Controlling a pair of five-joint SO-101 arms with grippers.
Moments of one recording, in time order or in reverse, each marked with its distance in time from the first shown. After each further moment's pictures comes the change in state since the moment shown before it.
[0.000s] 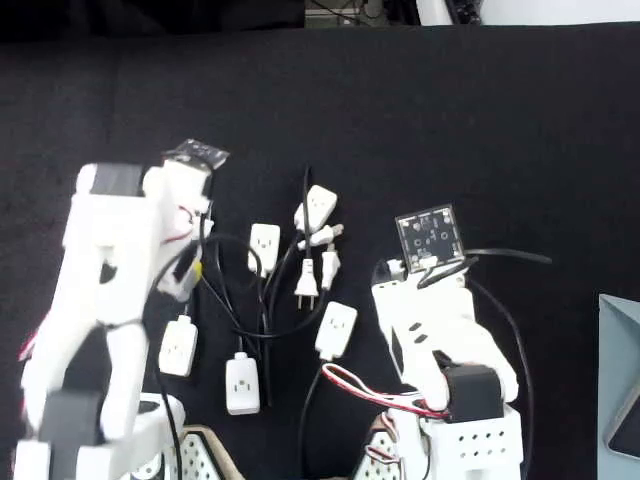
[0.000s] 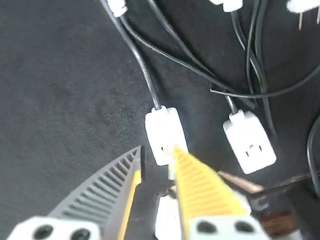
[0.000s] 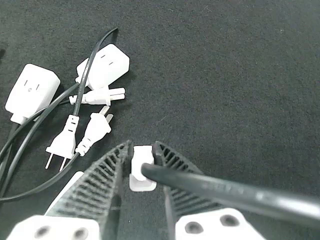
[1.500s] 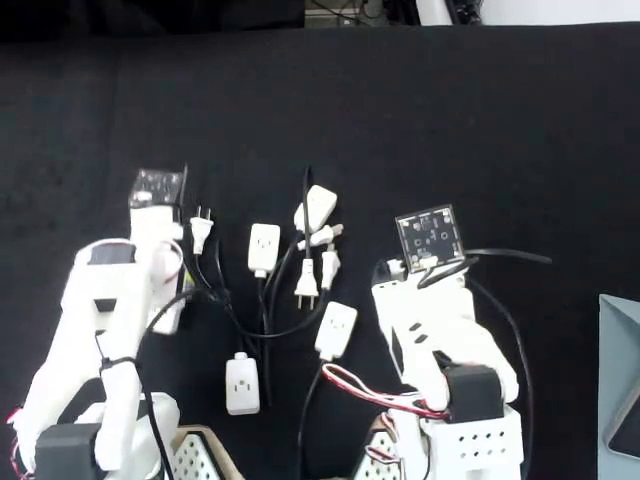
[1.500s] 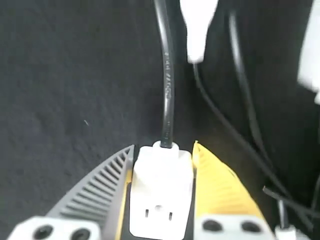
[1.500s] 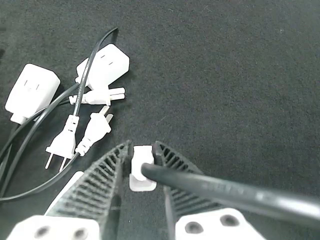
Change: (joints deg) left arm -7.1 -8.0 31.9 -42.1 9.2; right arm 0.0 0.0 0.0 0.0 0.0
